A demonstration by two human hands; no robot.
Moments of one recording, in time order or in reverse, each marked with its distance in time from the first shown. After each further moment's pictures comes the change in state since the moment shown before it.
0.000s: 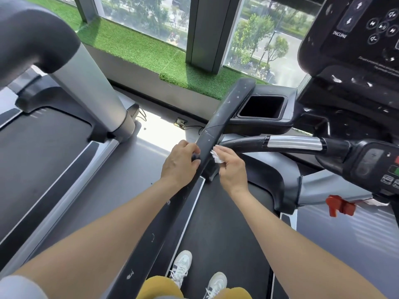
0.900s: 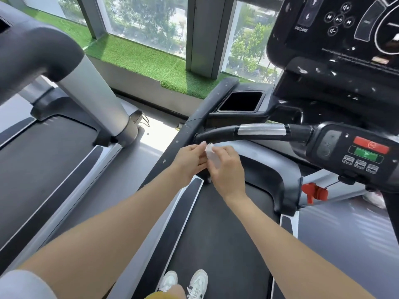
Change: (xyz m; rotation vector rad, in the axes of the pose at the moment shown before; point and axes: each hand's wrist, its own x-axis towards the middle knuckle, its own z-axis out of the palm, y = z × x) left_hand -0.028 0.094 0.030 -1.161 -0.194 -0.497; right_hand -0.046 0.006 -0.062 -0.144 0.092 -0.132
